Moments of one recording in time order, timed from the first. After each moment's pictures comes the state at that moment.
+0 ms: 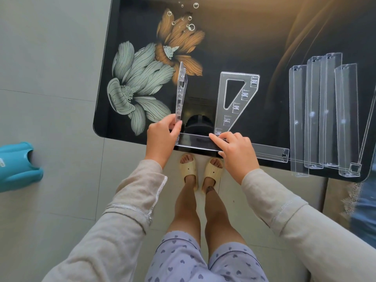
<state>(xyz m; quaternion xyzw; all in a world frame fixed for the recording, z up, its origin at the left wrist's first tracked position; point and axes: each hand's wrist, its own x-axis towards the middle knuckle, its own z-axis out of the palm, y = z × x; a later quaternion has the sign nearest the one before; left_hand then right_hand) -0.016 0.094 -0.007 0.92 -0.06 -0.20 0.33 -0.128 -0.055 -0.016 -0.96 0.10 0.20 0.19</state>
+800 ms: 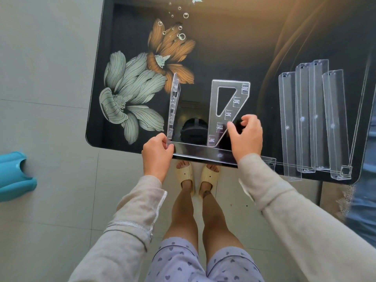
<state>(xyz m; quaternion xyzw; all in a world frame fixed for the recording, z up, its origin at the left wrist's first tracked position) -0.032 0.096 -0.025 0.94 0.02 -0.23 0.25 -0.089 -0.087 -0.019 -0.80 0.49 0.03 0.35</state>
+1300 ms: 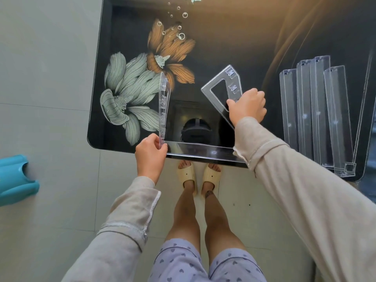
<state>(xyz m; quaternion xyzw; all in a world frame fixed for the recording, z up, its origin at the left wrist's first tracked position) -0.024 0.112 -0.028 0.94 0.05 -0.22 0.27 -0.021 -0.111 -0.028 -0.82 0.52 0.10 0.22</state>
